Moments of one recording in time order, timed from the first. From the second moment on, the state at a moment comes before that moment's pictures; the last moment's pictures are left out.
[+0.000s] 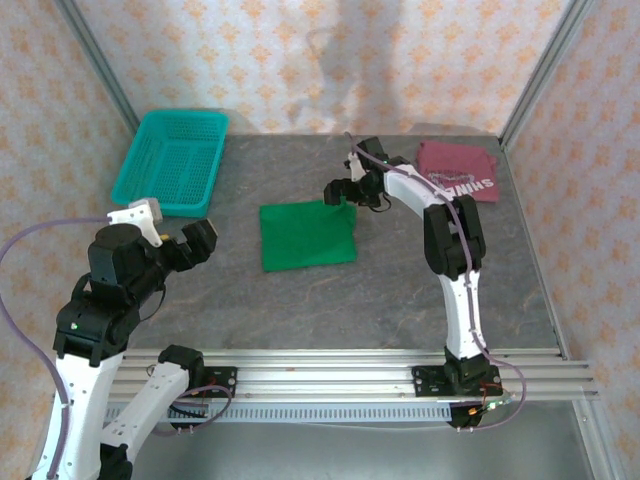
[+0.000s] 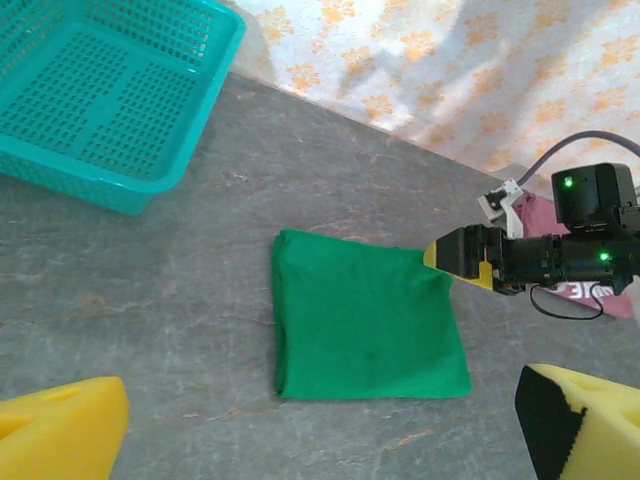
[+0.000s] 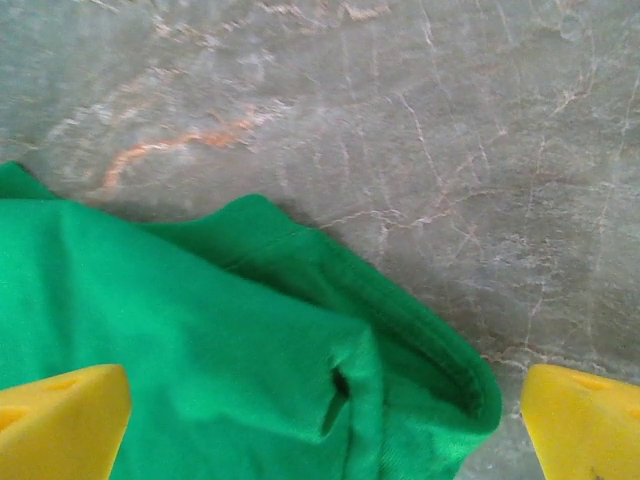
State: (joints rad) left arm -0.16 0.66 1.18 -1.01 -0.03 -0.50; right arm 0.37 2.24 1.81 -0.69 -0.35 0.25
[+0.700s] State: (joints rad) left arm -0.16 0.67 1.19 -1.02 -0.13 -0.46; right arm 0.41 2.45 2.14 -0.96 -0.25 0.23
